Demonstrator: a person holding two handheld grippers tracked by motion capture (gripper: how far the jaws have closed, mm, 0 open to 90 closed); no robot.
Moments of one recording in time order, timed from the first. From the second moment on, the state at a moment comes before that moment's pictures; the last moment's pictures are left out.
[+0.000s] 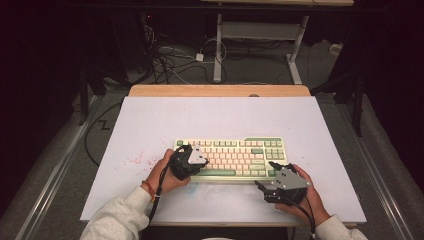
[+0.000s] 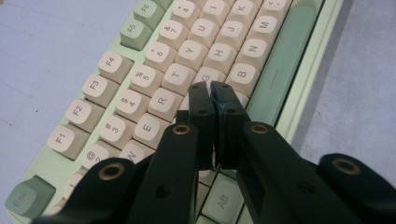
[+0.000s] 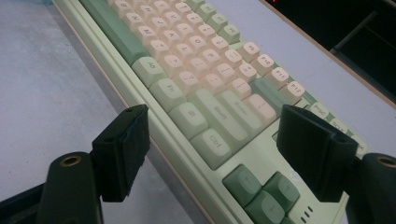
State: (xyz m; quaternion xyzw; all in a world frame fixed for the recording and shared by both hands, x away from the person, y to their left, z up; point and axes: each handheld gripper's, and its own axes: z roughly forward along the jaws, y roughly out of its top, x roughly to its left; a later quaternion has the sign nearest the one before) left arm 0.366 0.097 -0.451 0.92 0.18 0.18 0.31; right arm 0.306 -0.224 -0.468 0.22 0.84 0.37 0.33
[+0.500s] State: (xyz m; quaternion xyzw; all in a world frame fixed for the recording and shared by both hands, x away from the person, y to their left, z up) left arm 0.353 0.119 -0.441 0.90 0.19 0.22 0.33; right arm 0.305 -0.223 -0.467 0.21 0.84 0.37 0.32
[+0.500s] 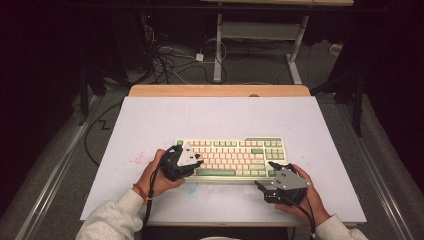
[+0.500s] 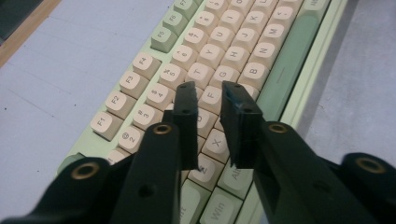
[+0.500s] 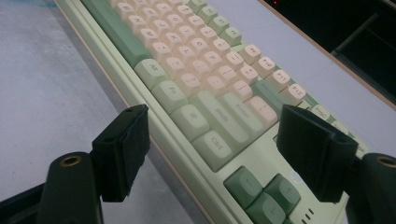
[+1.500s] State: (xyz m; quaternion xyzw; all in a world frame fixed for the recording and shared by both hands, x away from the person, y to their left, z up) left arm 0.305 0.190 -0.470 0.86 0.27 0.26 0.35; right arm 0.307 -0.225 -0.466 0.23 0.84 0.38 0.31
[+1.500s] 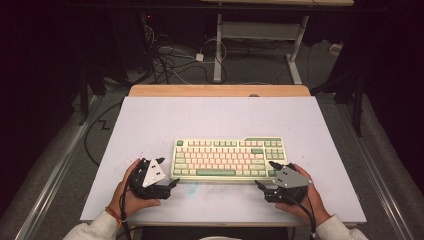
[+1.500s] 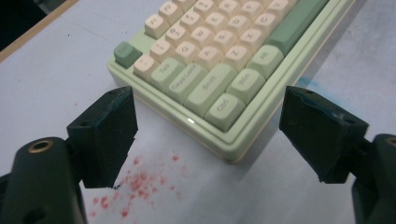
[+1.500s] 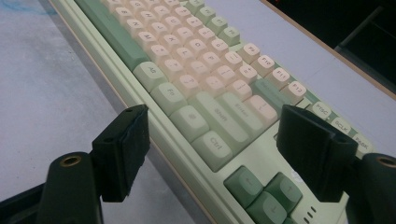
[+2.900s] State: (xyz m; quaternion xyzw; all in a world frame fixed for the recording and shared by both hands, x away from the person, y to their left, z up) left arm 0.353 0.148 -0.444 0.89 0.24 0.20 0.34; right arm 0.308 -0.222 -0.468 0.23 0.85 0.37 0.31
